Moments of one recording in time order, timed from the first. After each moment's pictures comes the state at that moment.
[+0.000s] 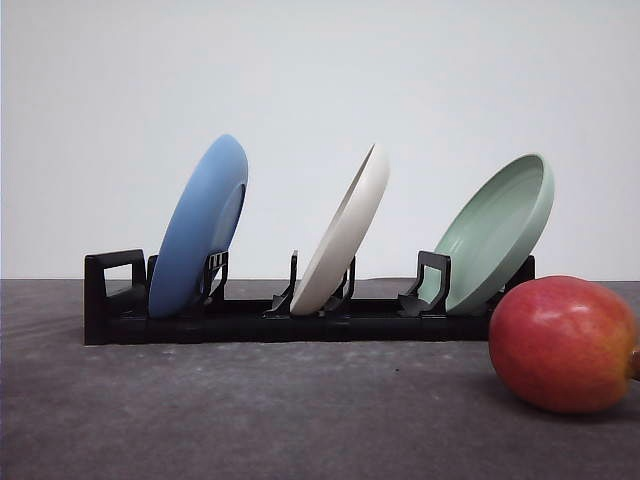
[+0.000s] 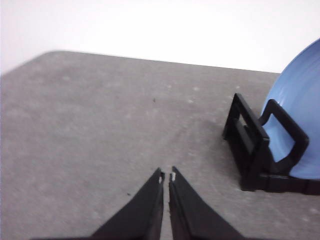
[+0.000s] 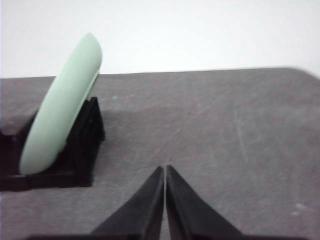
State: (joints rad) left_arx -0.01 0.01 0.03 -0.15 -0.05 -0.11; right_arx 0.08 0.00 0.03 -0.10 0.07 0.12
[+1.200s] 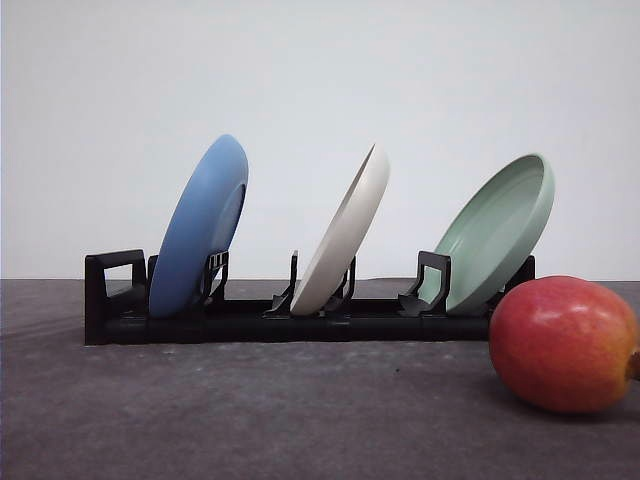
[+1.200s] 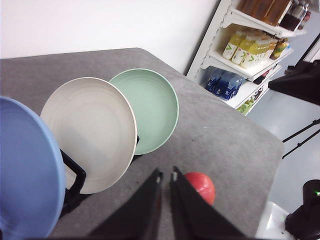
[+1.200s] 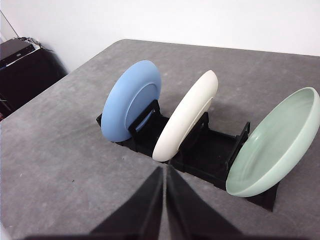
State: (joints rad) left_arx -0.14 0.81 0.88 -0.37 0.86 -0.07; right_arx 0.08 0.67 0.92 -0.62 -0.65 0.05
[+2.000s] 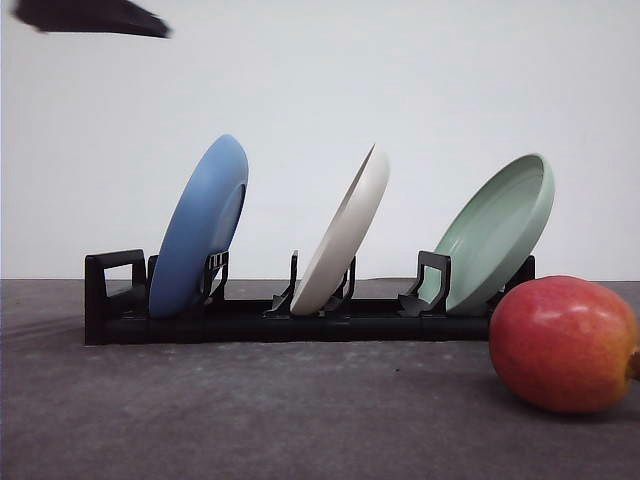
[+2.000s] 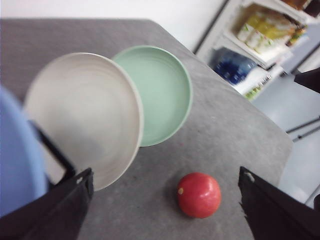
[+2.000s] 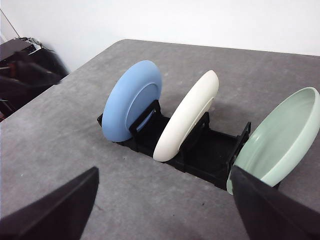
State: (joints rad) left_arx -0.38 1.08 0.98 -0.30 0.62 -0.18; right_arx 0.08 0.67 0.92 -0.62 -0.65 0.05
